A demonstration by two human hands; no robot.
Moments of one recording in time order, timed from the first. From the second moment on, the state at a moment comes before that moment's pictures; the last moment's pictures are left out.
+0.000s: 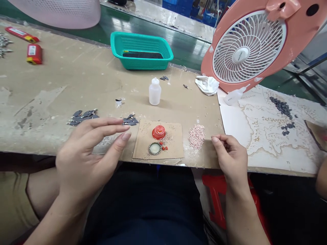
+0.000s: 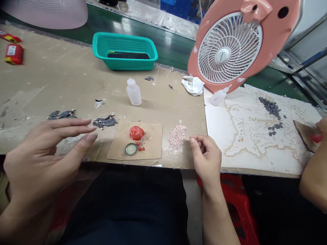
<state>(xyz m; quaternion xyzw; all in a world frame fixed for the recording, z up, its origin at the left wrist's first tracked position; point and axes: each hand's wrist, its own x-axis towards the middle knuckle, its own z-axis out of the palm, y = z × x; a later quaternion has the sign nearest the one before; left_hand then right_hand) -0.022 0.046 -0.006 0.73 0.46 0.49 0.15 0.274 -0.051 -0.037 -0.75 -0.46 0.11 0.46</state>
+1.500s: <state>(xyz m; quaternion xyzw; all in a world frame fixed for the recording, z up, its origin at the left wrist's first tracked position) 0.030 -0.002 0.003 0.46 0.30 0.35 0.76 0.166 -0.077 -0.005 -0.53 -0.45 0.39 0.60</state>
